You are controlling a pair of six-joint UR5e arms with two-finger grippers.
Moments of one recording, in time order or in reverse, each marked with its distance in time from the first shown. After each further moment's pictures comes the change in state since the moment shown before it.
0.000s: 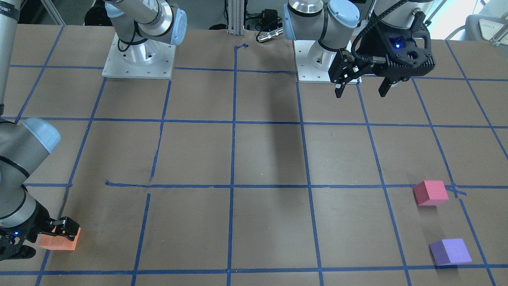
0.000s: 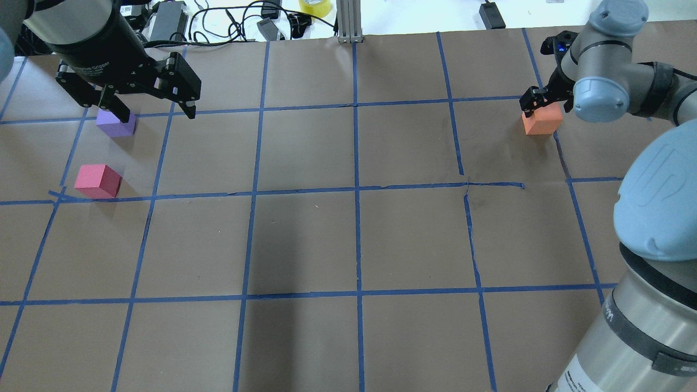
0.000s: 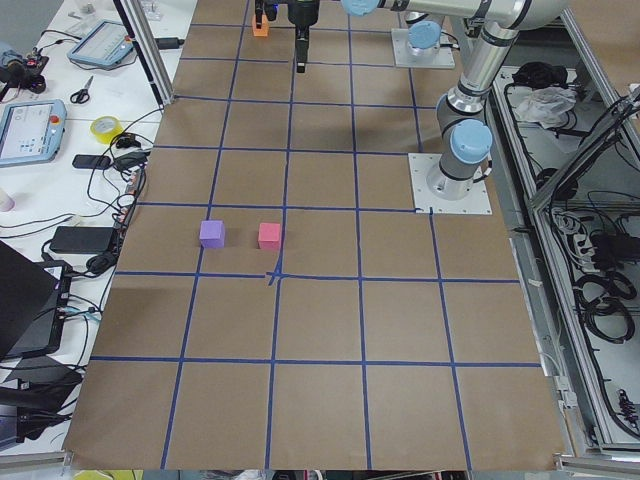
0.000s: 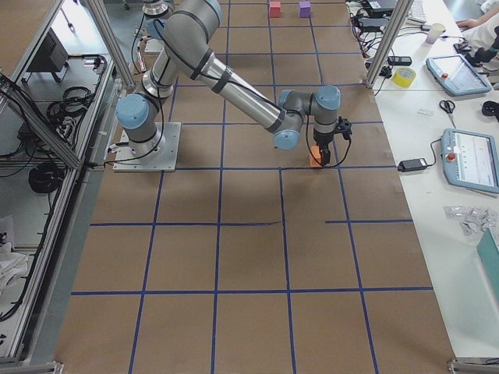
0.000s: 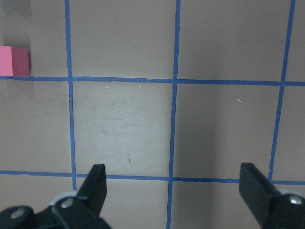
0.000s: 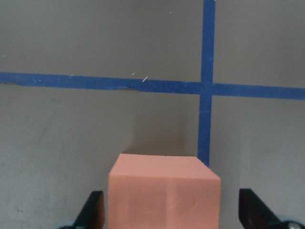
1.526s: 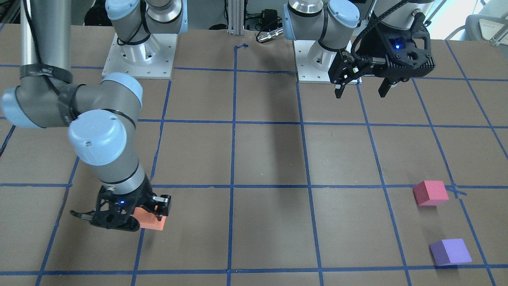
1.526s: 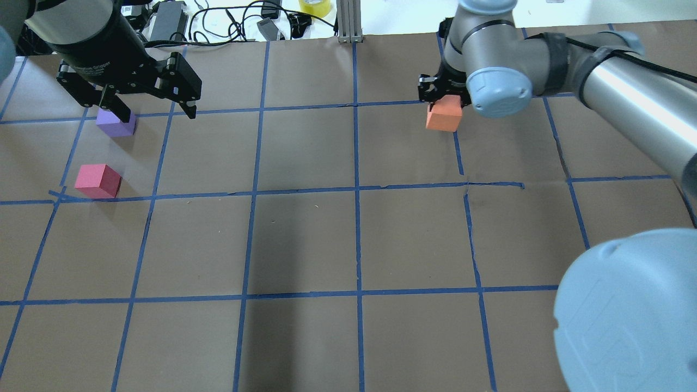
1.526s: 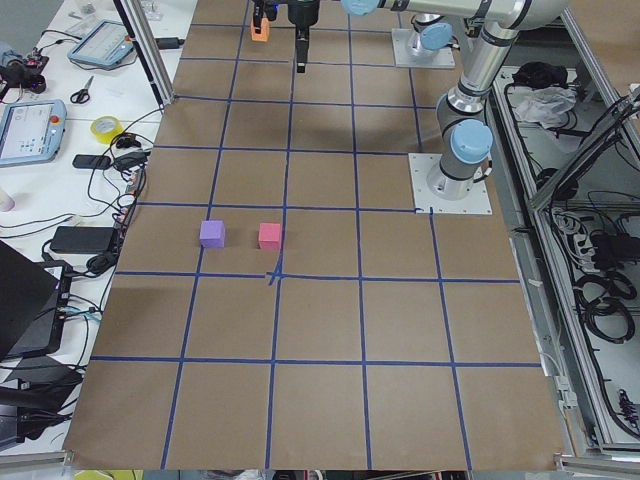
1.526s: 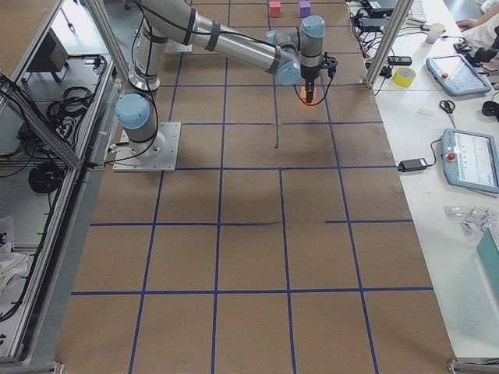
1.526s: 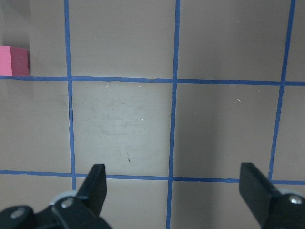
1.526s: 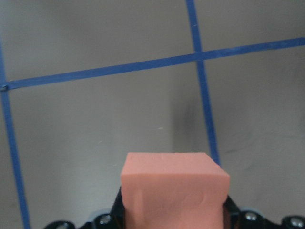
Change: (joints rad) left arm 0.000 -0.002 0.000 0.000 0.000 0.000; right arm 0.407 -0.140 -0.023 0.168 0.001 0.608
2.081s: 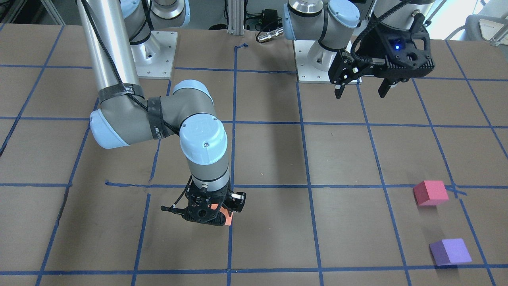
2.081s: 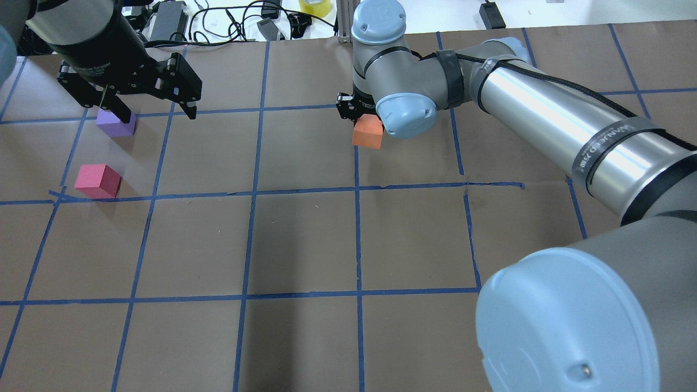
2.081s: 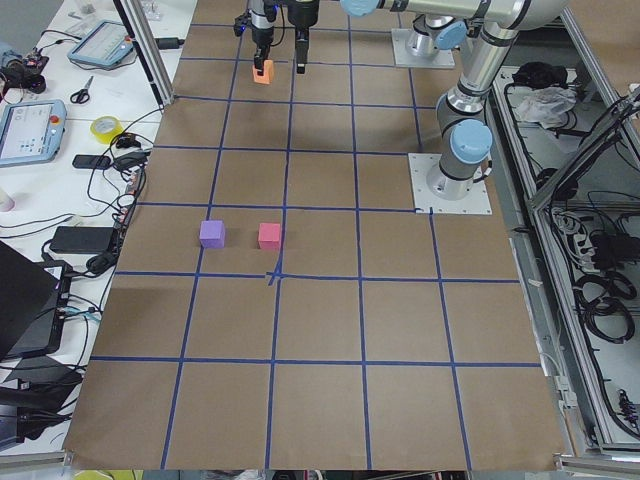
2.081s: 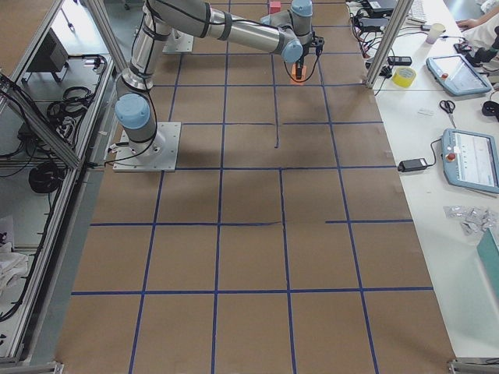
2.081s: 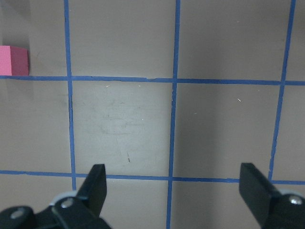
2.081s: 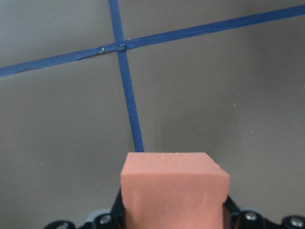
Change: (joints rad) left arm 0.000 0.000 -0.001 0.000 0.000 0.000; right arm 0.195 0.117 -0.114 0.002 0.008 0.234
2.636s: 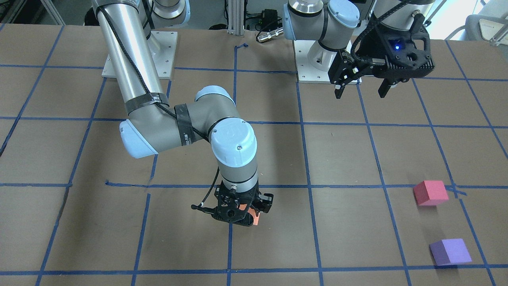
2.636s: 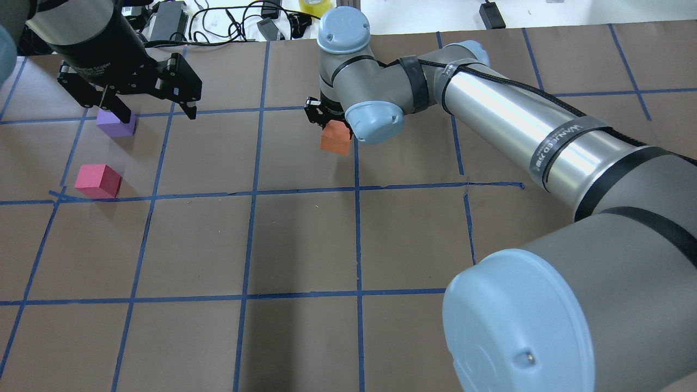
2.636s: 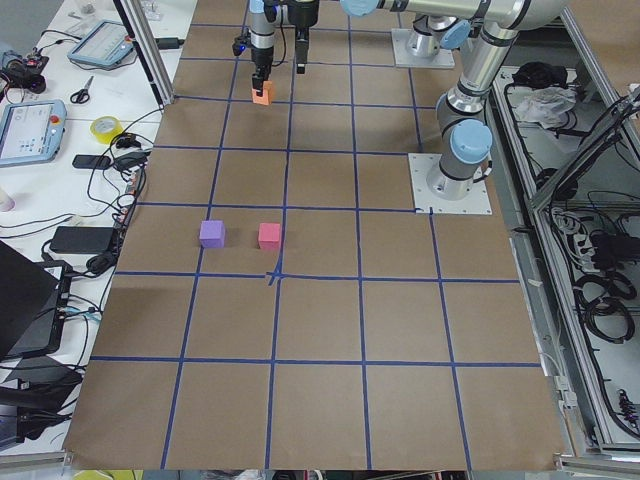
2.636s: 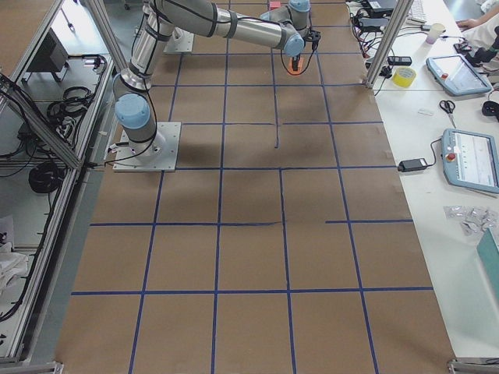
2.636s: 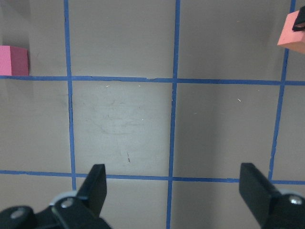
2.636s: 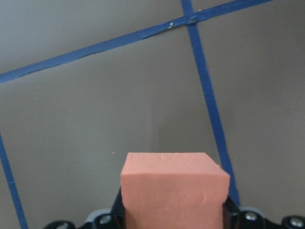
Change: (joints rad) left arm 0.000 0.000 0.000 0.000 0.001 0.000; right arm 0.083 0.086 -0.107 -0.002 0.054 0.156
